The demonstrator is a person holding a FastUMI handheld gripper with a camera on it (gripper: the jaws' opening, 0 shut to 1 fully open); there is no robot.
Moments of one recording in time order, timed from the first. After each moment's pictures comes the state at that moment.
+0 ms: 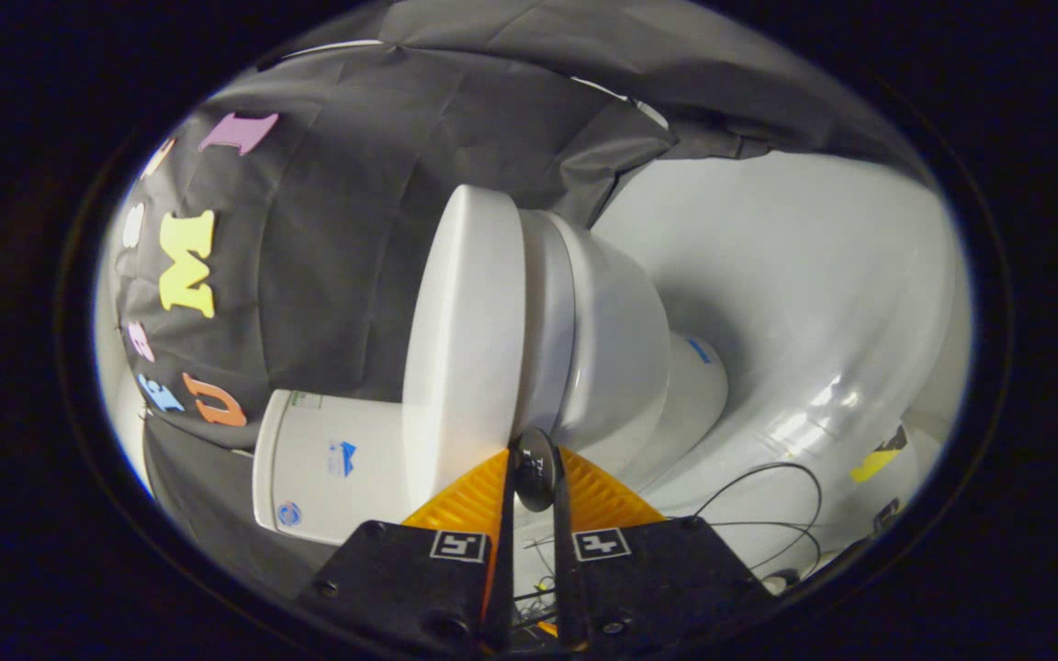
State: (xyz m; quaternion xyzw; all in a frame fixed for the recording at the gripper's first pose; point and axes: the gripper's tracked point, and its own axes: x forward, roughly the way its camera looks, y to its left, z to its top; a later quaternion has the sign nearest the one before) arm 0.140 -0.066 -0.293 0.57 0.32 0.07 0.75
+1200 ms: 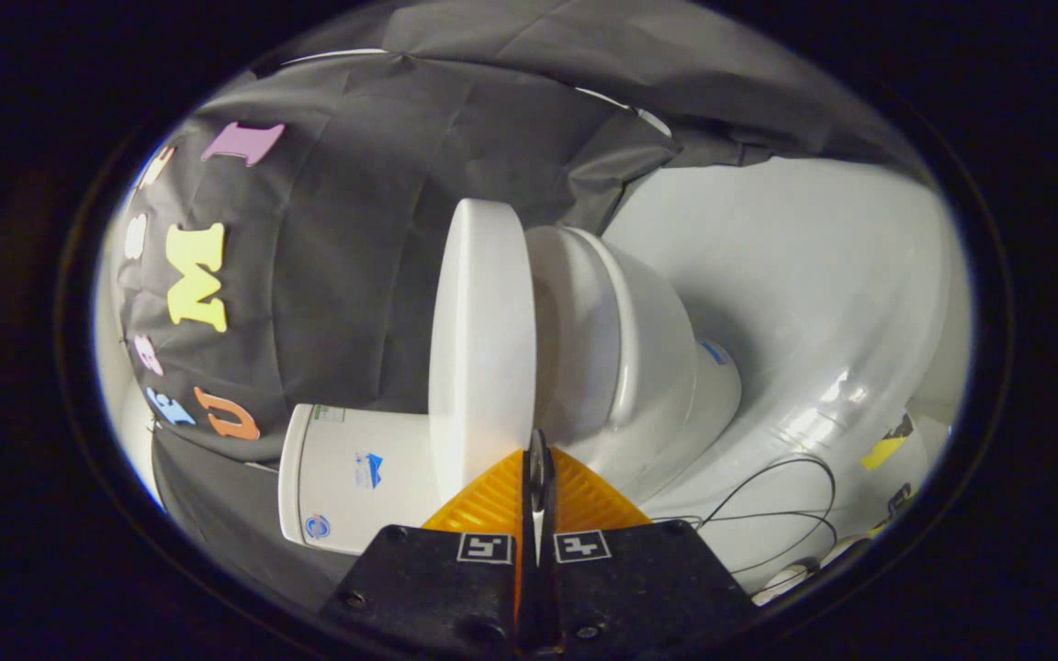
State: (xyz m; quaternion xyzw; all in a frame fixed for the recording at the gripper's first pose) arm 0.136 -0.063 -0.250 0.57 0.30 0.06 0.76
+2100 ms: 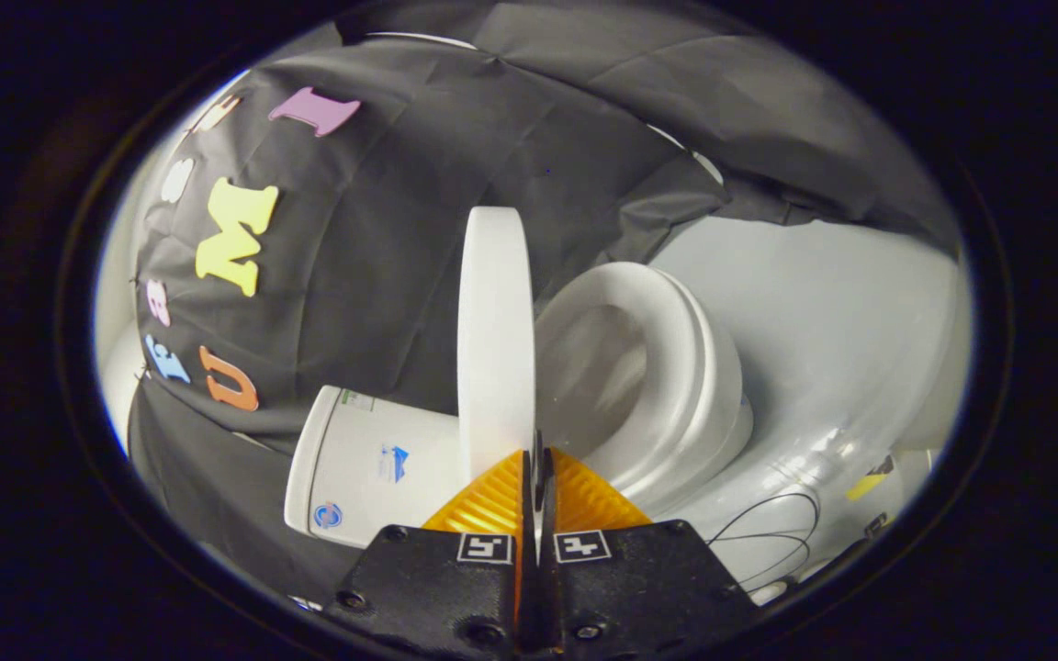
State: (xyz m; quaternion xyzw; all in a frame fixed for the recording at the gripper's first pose) arm 0.129 -0.042 -0.171 0.50 0.27 0.07 0.82
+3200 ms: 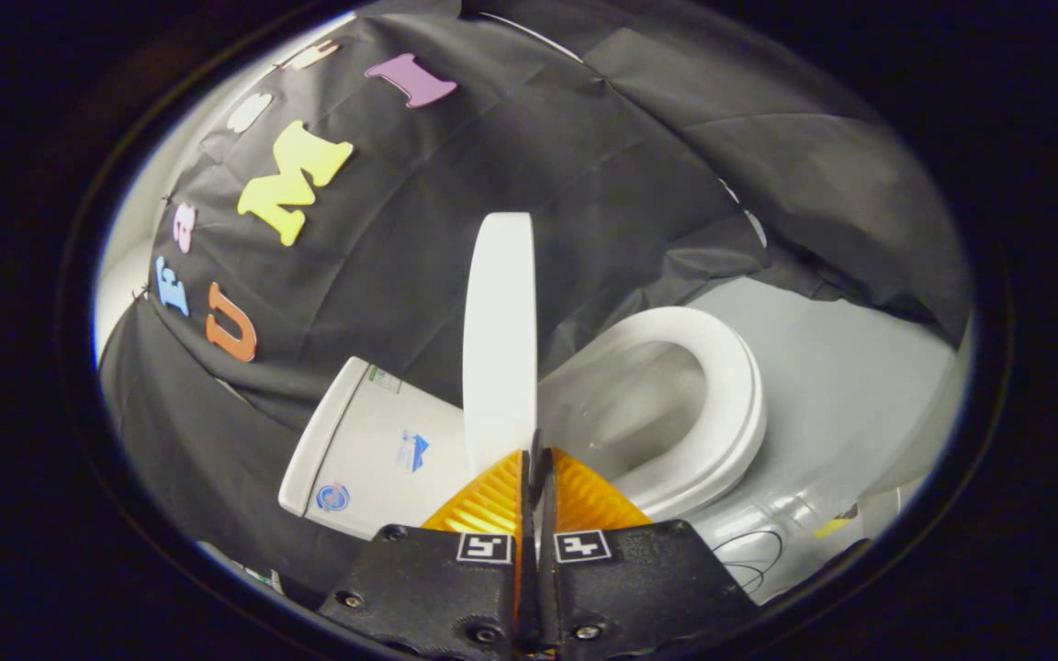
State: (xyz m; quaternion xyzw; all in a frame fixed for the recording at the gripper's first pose) arm 0.121 -0.001 -0.102 0.40 0.24 0.07 0.88
